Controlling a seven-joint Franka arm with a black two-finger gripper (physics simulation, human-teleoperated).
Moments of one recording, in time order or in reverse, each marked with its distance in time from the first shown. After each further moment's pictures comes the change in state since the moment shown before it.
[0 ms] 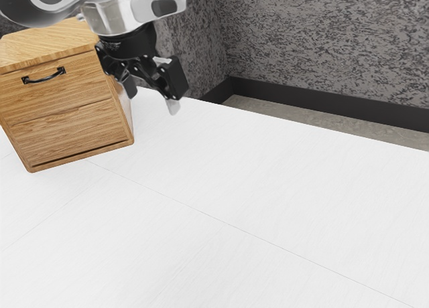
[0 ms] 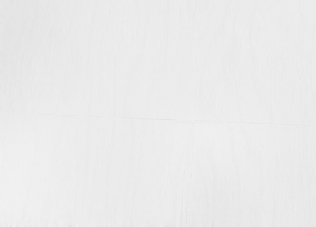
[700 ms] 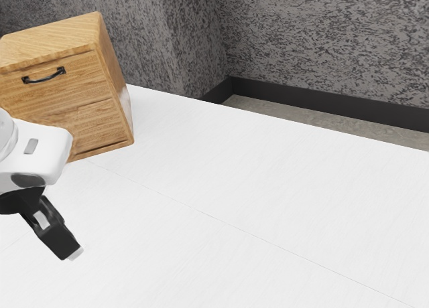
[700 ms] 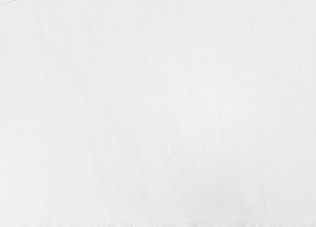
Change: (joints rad) arm 0.838 -0.745 -0.932 -0.912 -0.015 0.125 0.110
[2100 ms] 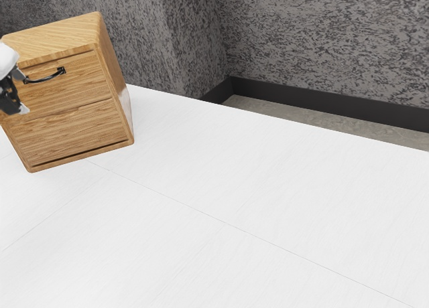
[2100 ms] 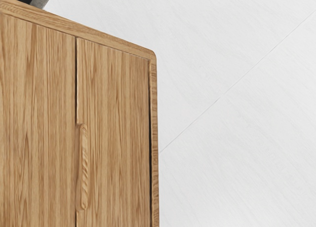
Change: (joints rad) arm -0.594 0.357 1.197 0.576 0.430 0.468 1.061
